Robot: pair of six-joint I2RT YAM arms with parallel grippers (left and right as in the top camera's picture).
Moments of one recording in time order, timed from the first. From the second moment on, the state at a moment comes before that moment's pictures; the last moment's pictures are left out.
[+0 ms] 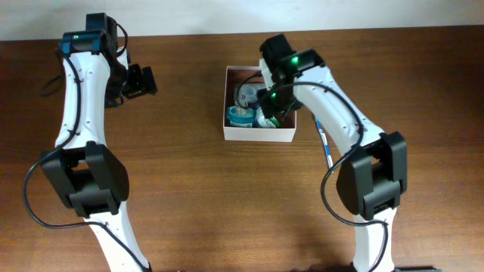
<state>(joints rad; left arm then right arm) 0.08 2.21 2.19 -1.38 0.06 -0.20 0.38 2.16 1.95 -1.14 -0.07 0.08</state>
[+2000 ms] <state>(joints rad) 0.08 2.21 2.19 -1.38 0.06 -0.20 -0.10 2.05 1.41 -0.85 -0.01 -0.16</state>
